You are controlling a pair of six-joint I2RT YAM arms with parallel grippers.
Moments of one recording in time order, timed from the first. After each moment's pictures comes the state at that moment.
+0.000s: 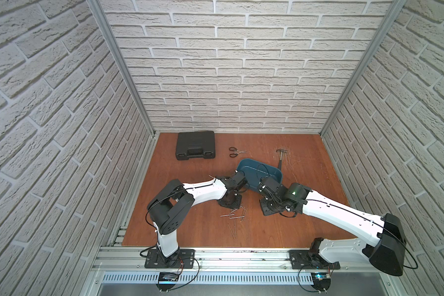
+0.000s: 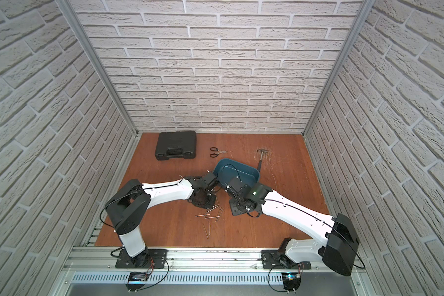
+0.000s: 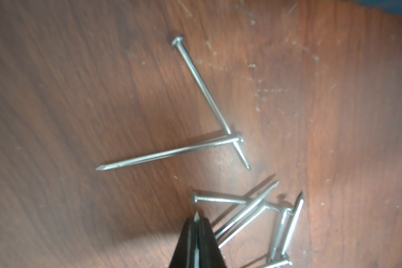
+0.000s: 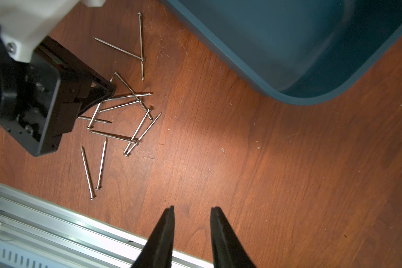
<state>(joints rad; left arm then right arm) -0.87 1.80 1.10 -0.66 0.05 -0.54 0.83 1.28 1.00 -1.00 0.15 0.62</state>
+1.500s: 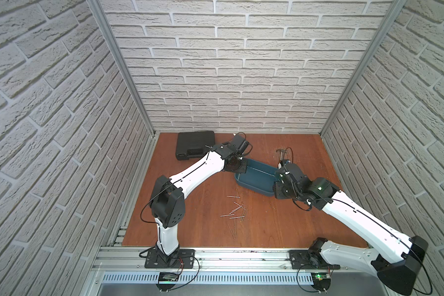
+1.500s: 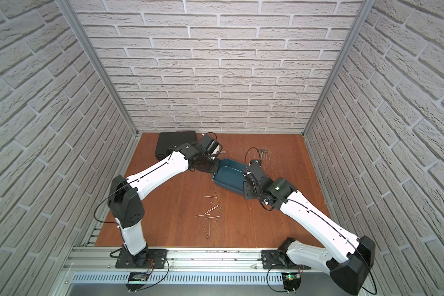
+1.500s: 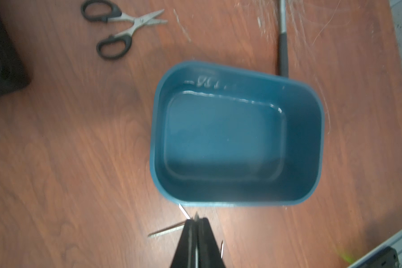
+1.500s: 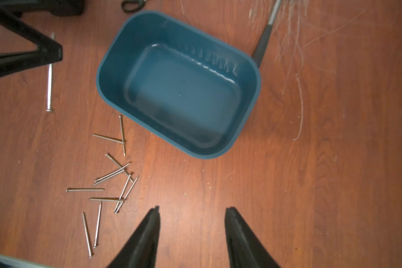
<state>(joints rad) -0.74 1.91 1.77 -0.90 0.02 -0.40 0.62 1.08 1.08 -1.00 0.29 0.56</state>
